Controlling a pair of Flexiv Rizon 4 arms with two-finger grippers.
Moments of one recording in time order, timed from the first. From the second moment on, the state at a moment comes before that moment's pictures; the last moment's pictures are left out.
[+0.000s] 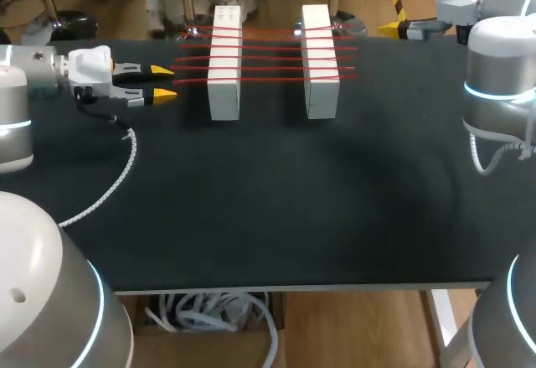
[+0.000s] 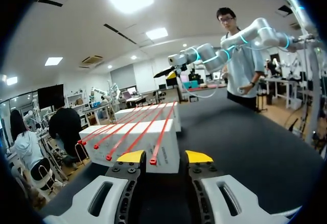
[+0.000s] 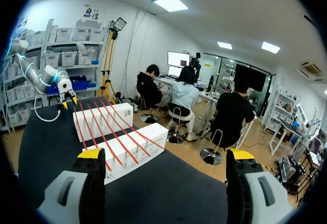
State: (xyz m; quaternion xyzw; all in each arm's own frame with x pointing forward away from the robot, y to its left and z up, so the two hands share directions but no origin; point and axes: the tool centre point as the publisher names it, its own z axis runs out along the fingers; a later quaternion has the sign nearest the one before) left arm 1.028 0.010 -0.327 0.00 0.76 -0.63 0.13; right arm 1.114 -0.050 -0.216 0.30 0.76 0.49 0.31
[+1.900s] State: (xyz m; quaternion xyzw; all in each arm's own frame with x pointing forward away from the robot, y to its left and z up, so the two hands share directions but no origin) left arm 1.022 -0.021 -0.295 0.05 0.71 -0.70 0.09; right arm 1.114 -0.050 -0.216 0.30 0.76 0.49 0.31
